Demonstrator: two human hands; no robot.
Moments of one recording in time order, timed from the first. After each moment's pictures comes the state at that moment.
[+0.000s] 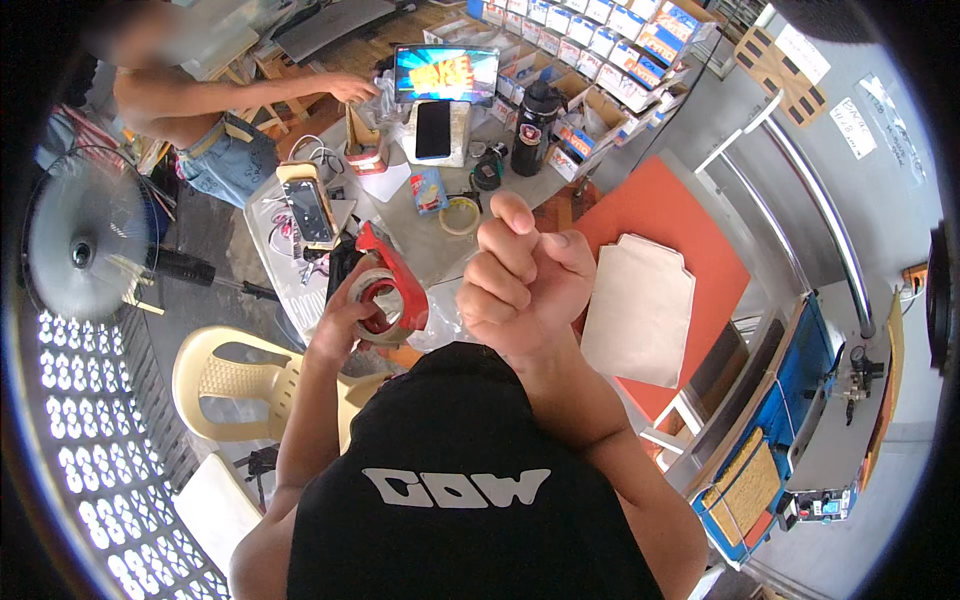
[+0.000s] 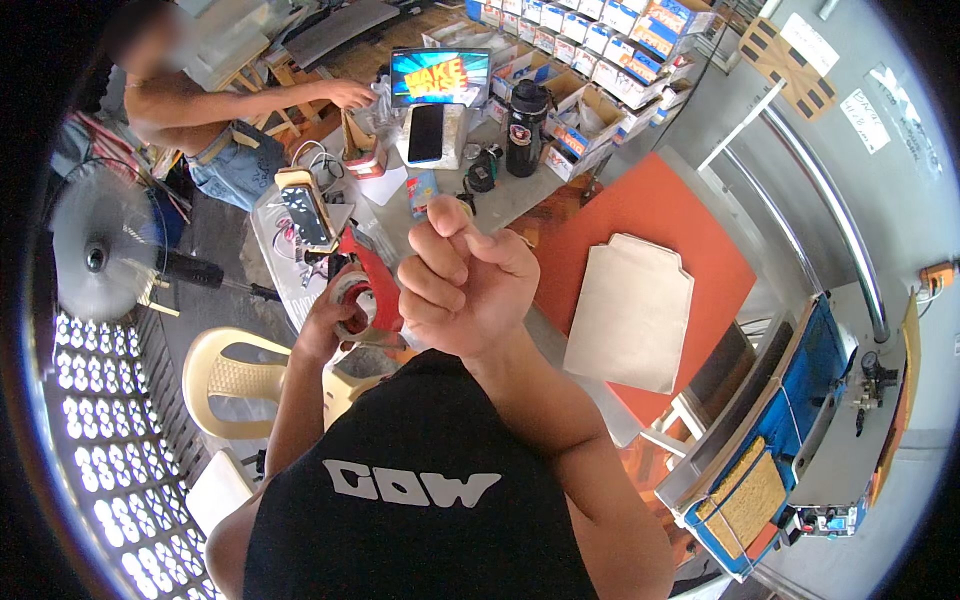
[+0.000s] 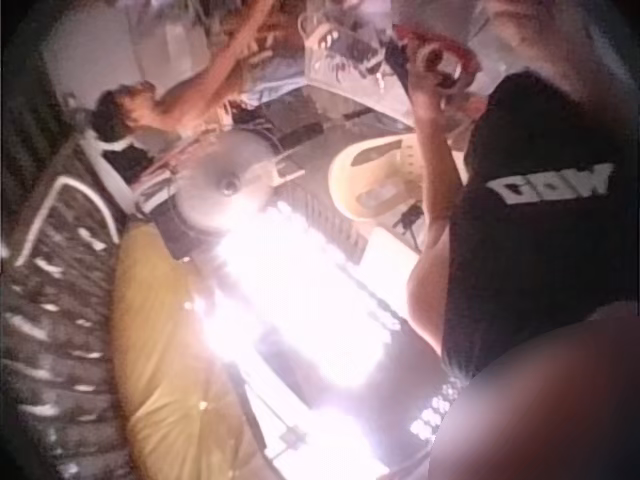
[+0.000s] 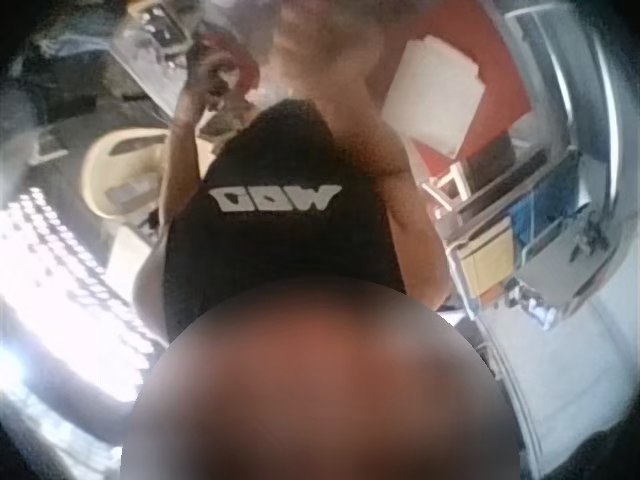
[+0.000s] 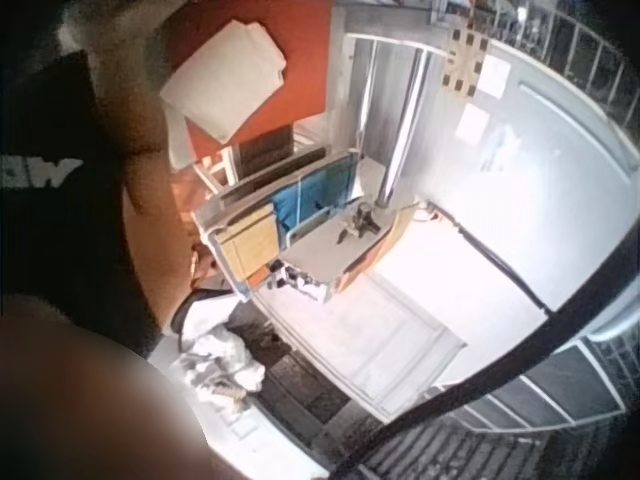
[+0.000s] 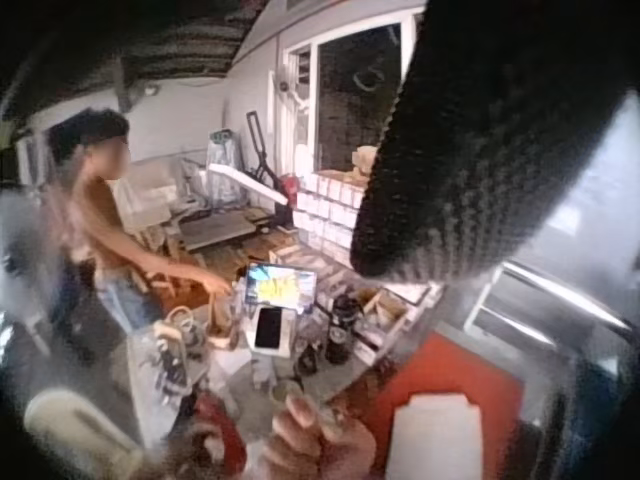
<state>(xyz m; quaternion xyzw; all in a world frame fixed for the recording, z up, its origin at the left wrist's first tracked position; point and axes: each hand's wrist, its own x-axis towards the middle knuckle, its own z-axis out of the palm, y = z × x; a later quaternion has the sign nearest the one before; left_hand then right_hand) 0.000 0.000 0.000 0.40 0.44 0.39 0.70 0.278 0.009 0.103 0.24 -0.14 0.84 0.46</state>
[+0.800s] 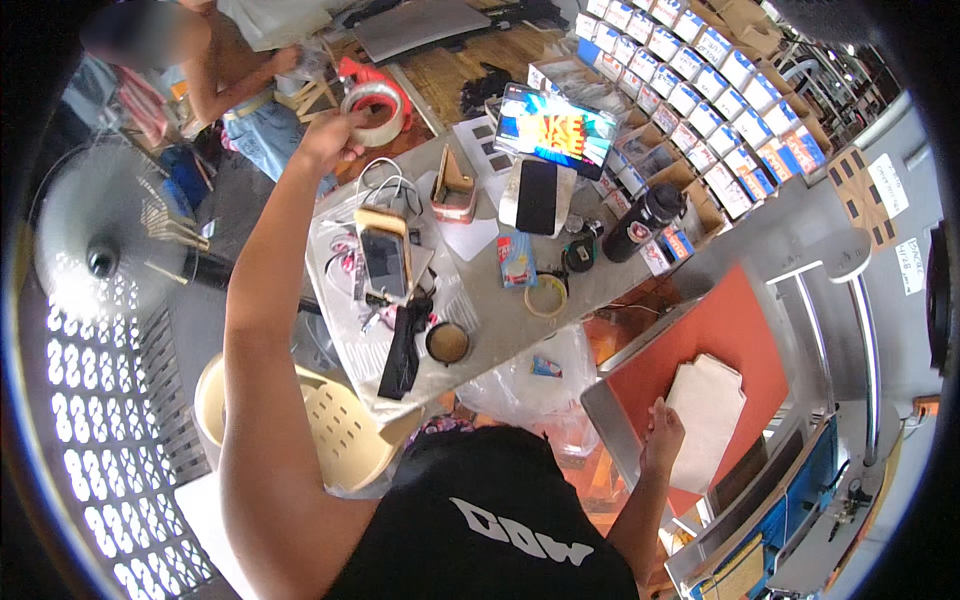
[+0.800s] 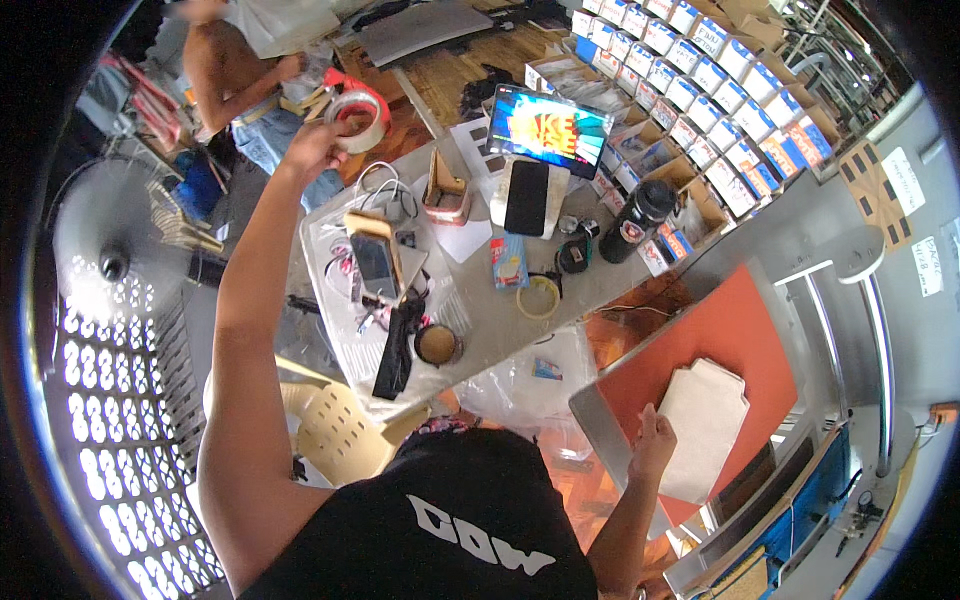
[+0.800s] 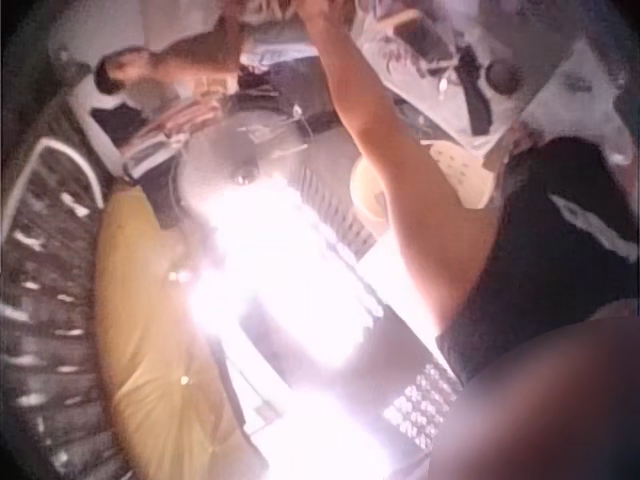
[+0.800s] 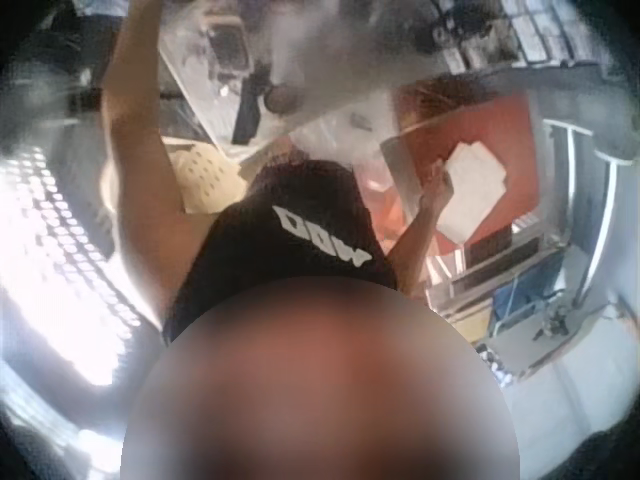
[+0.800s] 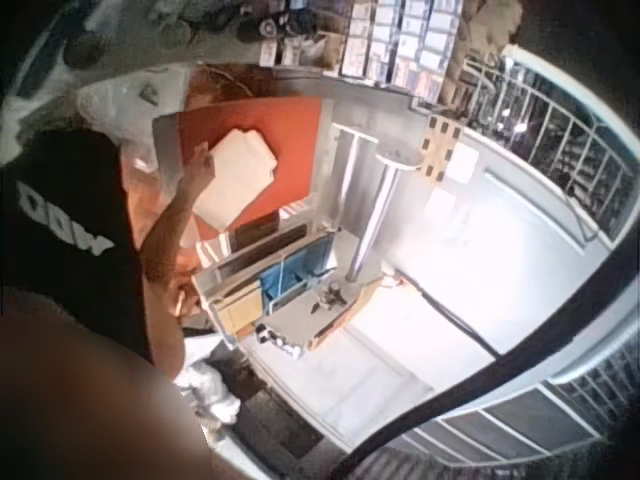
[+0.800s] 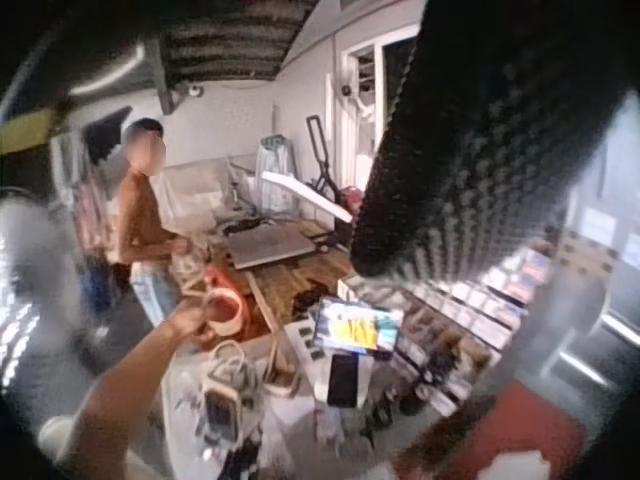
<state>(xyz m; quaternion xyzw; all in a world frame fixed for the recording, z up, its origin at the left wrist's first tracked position) -0.176 0.392 0.075 0.47 0.61 0.43 0.48 0.388 -0.034 -0.072 -0.76 -0.16 0.40 0.49</state>
